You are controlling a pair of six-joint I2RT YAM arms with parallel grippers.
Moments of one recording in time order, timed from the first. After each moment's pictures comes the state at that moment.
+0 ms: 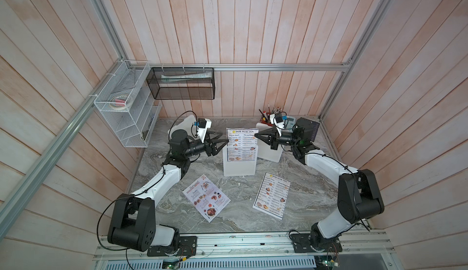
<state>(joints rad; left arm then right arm) -0.22 1.39 0.86 0.52 0.92 -0.28 0.28 1.61 1.04 0.53 -1.15 0.20</state>
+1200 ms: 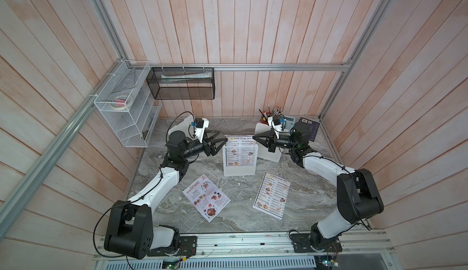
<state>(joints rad) -0.22 1.34 0.84 0.51 0.86 -0.28 0.31 1.61 0.99 0.61 -1.10 0.25</state>
